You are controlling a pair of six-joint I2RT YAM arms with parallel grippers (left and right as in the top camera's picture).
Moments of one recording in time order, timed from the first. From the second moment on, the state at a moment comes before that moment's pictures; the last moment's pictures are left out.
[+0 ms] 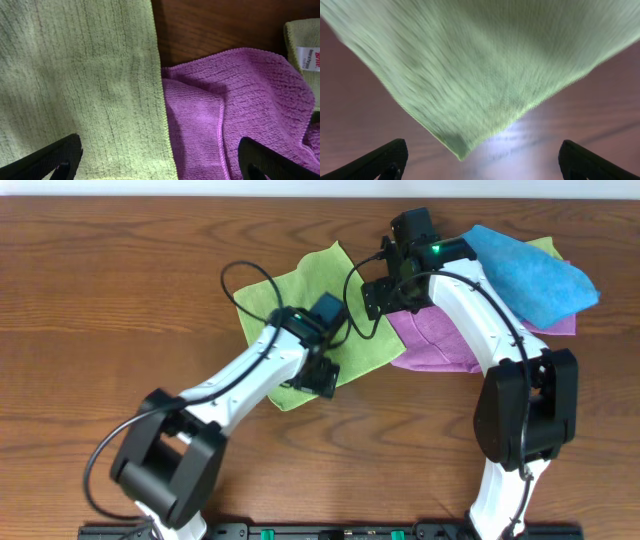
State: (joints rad) left arm -0.62 1.83 1.35 -1.00 -0.06 -0.37; right arm 0.28 2.05 1.70 -0.93 -0.07 0.05
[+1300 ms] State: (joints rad) left arm -0.37 1.96 1.36 -0.74 -0.06 -0.52; right arm 0.40 2.15 1.70 -0.90 -0.11 -0.07
